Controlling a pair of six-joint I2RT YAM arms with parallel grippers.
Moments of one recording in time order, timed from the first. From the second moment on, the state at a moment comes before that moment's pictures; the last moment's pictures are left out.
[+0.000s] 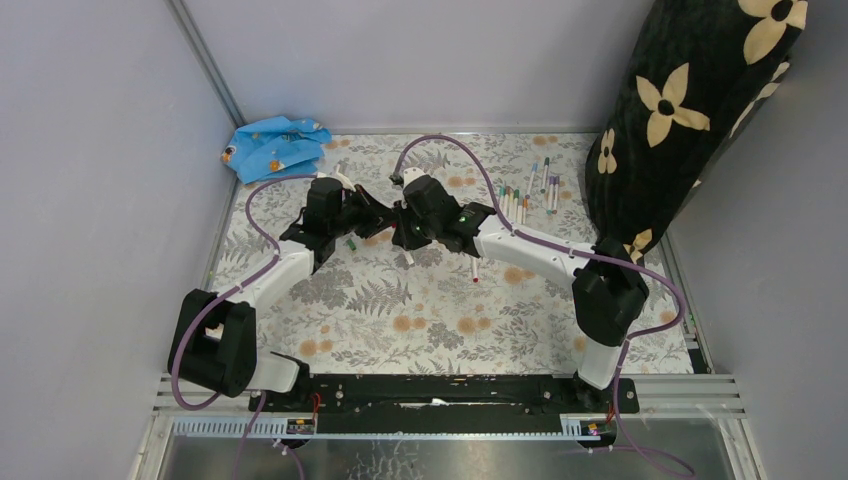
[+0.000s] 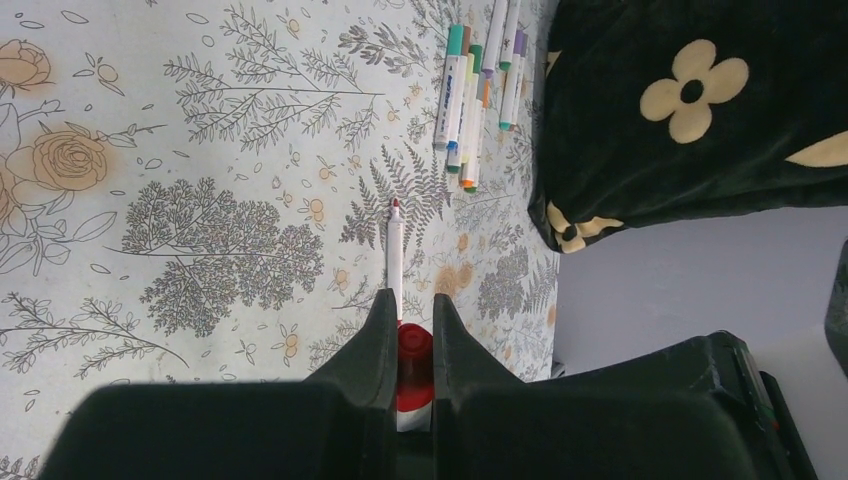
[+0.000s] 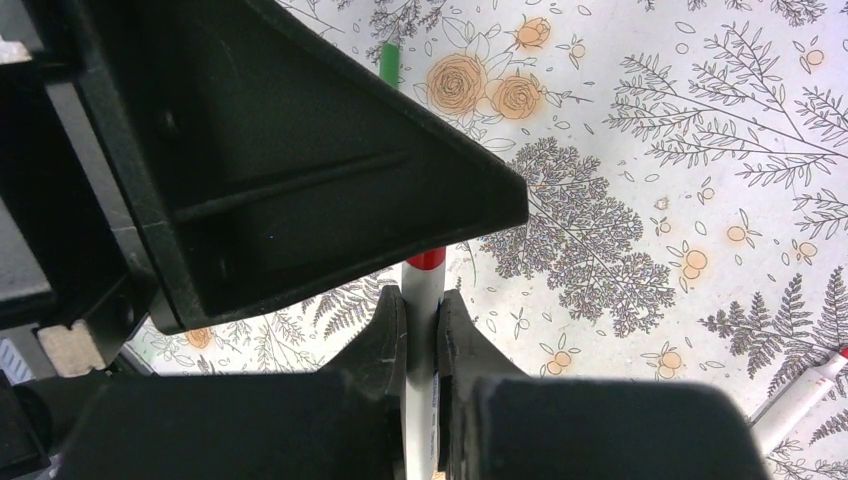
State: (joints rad) left arm -0.29 1.38 0.81 0.10 0.40 -0.97; right arm 0.89 1.81 1.44 -0.33 0.00 0.40
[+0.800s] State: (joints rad) left arm -0.09 1.55 0.90 0.10 0.40 -0.92; right arm 0.89 1.72 1.12 -0.23 -0.05 0.40
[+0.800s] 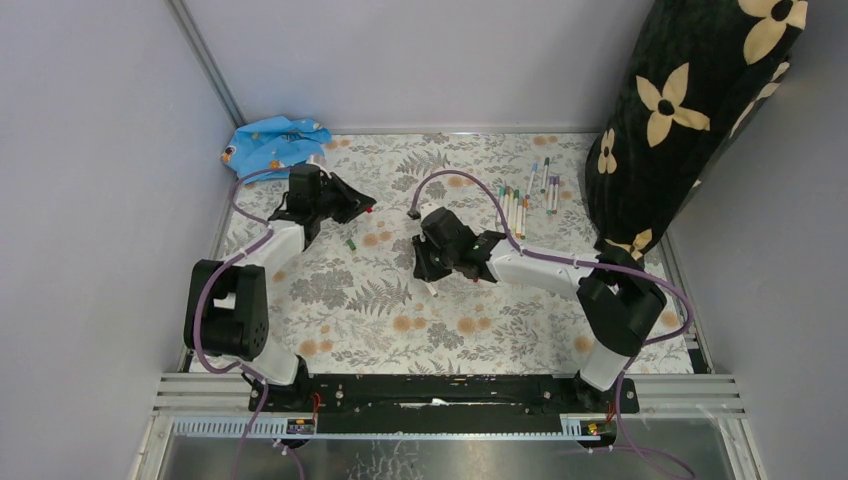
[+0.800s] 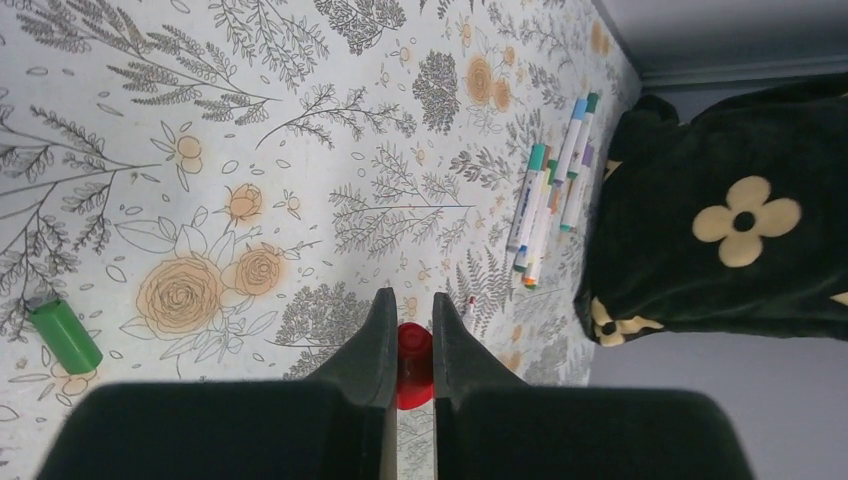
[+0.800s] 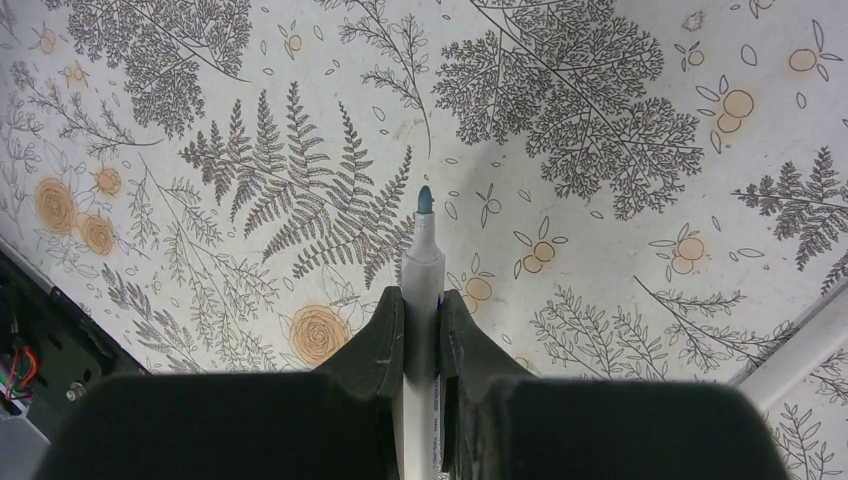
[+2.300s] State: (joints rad) left arm -0.18 1.70 0.98 -0.22 0.04 -0.65; right arm 0.63 1.74 1.00 -0.29 0.27 0.37
